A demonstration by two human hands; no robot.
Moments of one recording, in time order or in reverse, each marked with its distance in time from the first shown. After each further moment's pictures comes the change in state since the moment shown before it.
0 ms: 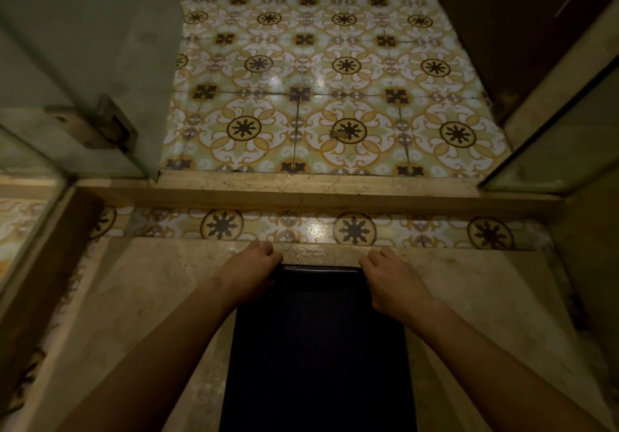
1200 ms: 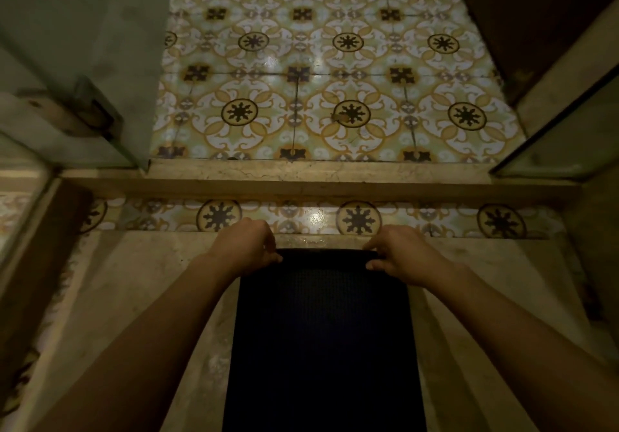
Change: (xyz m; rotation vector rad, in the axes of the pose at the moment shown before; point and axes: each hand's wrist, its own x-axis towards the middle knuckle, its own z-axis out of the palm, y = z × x) left_hand 0.024 -0.017 -0.031 -0.195 -0.080 -0.263; right_hand 0.036 0.033 -0.018 0.224 -0.110 0.081
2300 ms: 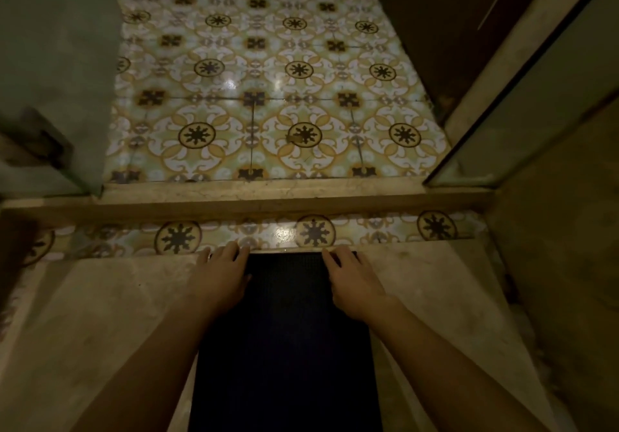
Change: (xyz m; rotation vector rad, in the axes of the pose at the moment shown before) left_hand -0.015 0.023 0.040 0.258 0.145 0.082; right_hand -0.038 -0.025 0.031 -0.164 0.024 0.115
